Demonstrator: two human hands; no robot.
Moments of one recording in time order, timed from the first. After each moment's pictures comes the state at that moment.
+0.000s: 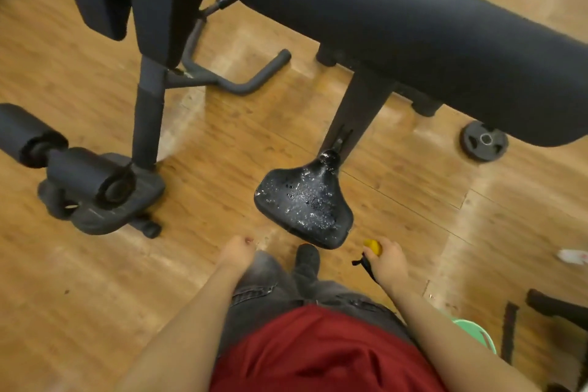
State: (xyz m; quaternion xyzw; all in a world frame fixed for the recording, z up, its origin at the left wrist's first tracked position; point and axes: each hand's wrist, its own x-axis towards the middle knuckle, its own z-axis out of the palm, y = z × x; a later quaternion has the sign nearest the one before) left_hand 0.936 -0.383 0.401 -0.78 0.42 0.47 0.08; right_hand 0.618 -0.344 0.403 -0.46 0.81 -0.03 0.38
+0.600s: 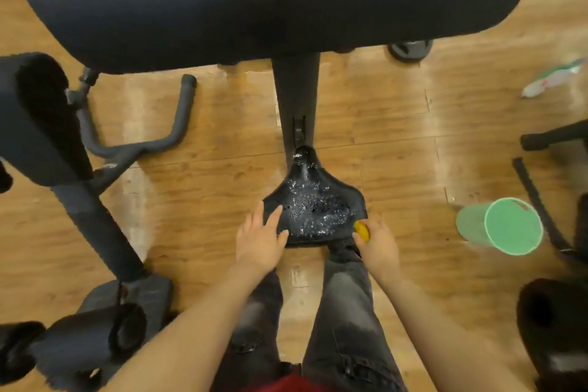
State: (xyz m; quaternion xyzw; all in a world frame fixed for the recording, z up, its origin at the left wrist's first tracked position) left_hand 0.923 -0.538 0.406 -0.45 0.82 0.26 0.24; right_hand 0.738 -0.371 0.371 -0.23 0.89 -0.14 0.35
